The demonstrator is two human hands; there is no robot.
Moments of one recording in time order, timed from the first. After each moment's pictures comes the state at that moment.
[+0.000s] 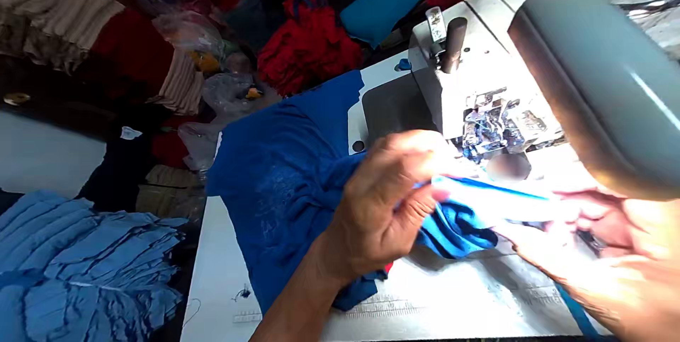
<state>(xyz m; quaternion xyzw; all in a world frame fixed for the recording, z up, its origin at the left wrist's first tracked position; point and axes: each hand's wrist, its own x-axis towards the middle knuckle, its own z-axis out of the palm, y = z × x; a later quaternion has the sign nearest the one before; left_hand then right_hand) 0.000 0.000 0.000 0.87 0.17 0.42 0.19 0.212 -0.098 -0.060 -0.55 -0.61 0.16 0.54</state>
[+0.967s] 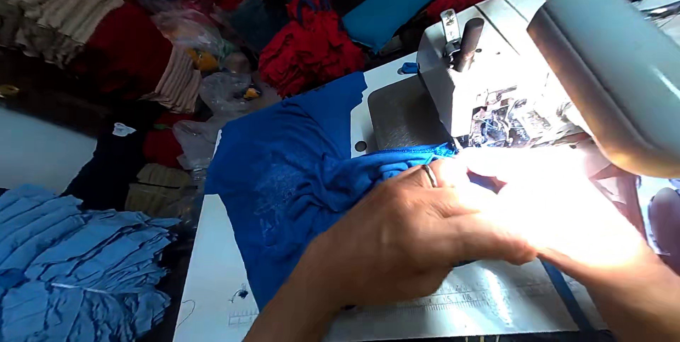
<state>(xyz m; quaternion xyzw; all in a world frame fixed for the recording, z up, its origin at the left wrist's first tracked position) -0.010 -0.011 0.025 0.93 0.06 0.27 0.25 0.186 -0.058 -0.010 -0.52 -0.63 0.32 0.48</state>
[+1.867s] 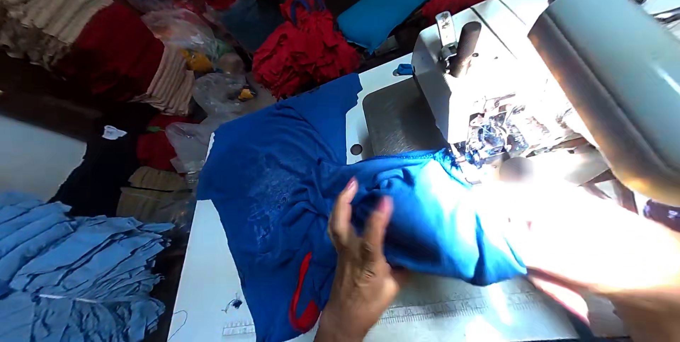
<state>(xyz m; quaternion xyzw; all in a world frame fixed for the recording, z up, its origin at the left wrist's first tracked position) -0.036 -0.062 -0.086 0.82 0.43 0.37 0.07 0.215 -0.063 -0.024 -0.36 -0.59 0.61 0.40</state>
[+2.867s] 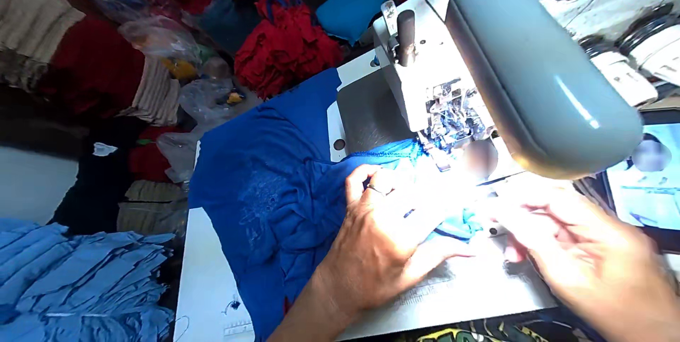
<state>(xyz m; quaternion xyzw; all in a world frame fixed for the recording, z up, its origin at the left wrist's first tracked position) 0.003 -0.031 -0.022 0.93 0.25 0.25 0.08 0.209 -0.126 -0.075 -0.62 -0.54 0.23 0.53</state>
